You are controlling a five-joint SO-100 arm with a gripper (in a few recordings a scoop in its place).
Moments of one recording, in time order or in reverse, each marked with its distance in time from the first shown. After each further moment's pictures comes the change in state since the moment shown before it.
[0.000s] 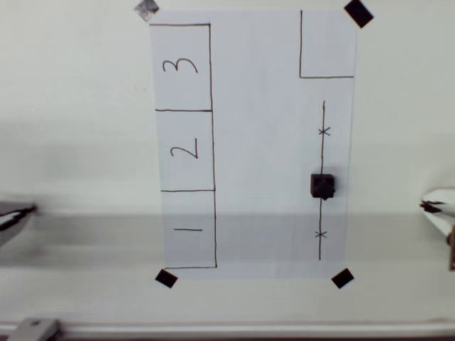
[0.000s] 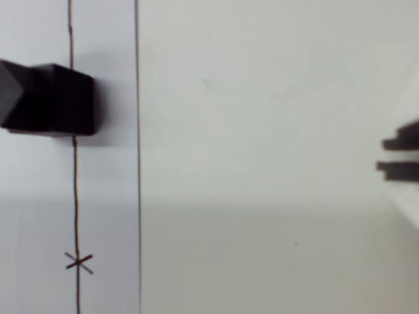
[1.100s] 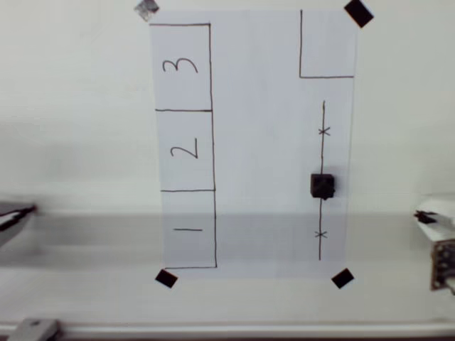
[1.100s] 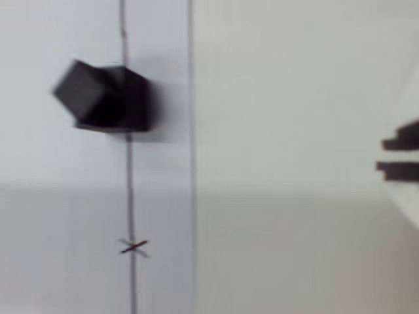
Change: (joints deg) arm -0.4 -32.9 -21.9 -6.5 0.2
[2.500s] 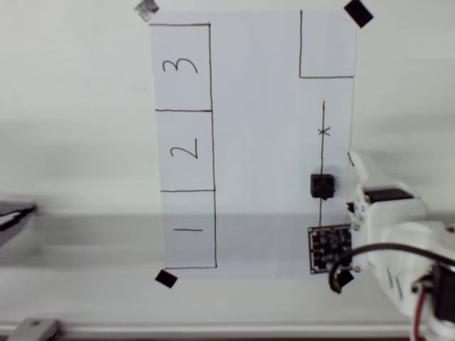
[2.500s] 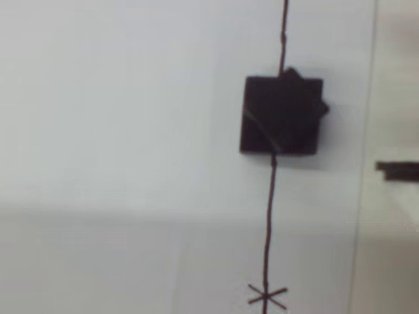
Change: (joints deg) arm 3.4 -53.4 -39.8 -3.6 -7.4
